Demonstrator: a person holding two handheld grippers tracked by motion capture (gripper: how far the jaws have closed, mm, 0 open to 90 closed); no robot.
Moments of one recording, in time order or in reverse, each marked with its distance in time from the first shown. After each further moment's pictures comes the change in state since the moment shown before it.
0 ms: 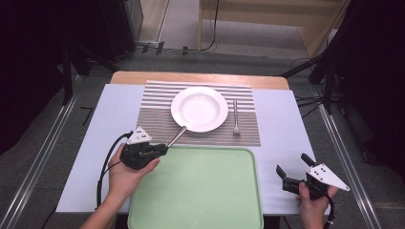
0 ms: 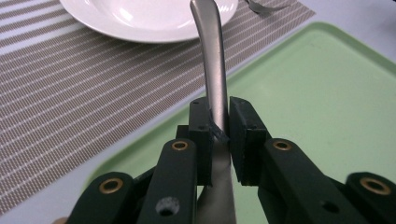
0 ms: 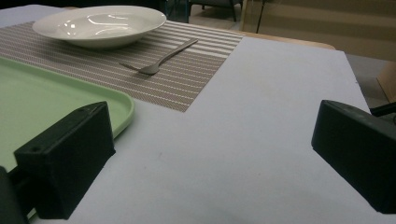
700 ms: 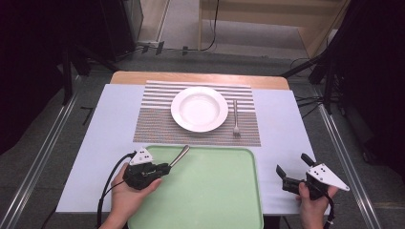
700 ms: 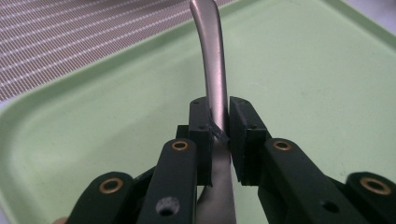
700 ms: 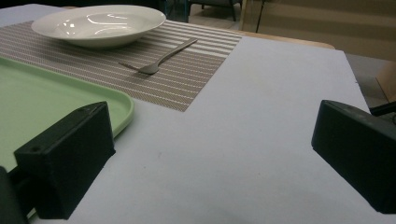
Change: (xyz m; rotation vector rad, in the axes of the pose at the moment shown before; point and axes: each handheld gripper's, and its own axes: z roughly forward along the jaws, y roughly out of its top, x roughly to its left) left arm -0.023 -0.044 0.008 0.037 -0.054 -0.037; right arm 0.000 0.000 0.000 0.002 -0.002 -0.001
